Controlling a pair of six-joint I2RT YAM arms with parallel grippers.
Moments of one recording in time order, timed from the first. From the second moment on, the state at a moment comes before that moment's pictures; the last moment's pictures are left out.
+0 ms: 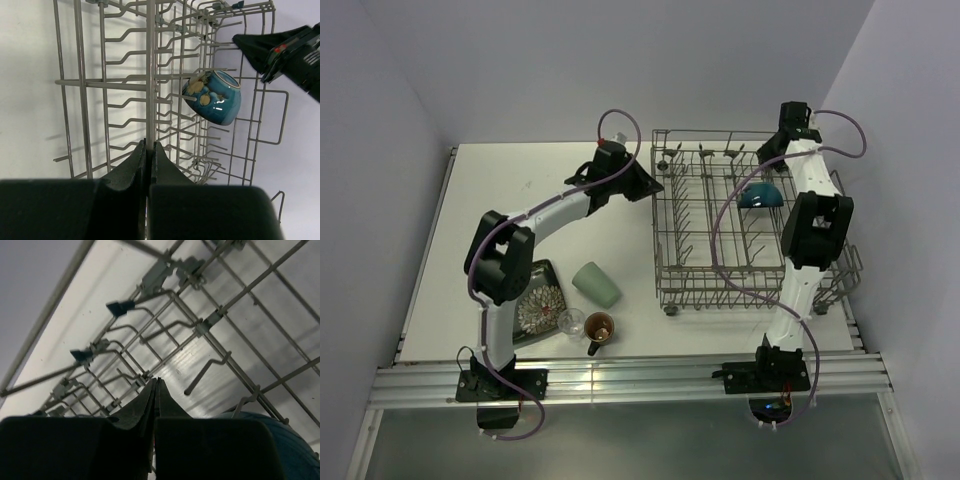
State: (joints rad) left arm -0.58 2.01 1.56 -0.04 0.23 -1.05; right arm -0.14 2.20 2.04 -0.71 0.08 0.73
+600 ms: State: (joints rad) left arm -0.57 2.04 1.64 -0.21 0.25 -1.03; right arm -0.07 1.89 2.01 -0.69 0.05 0.60
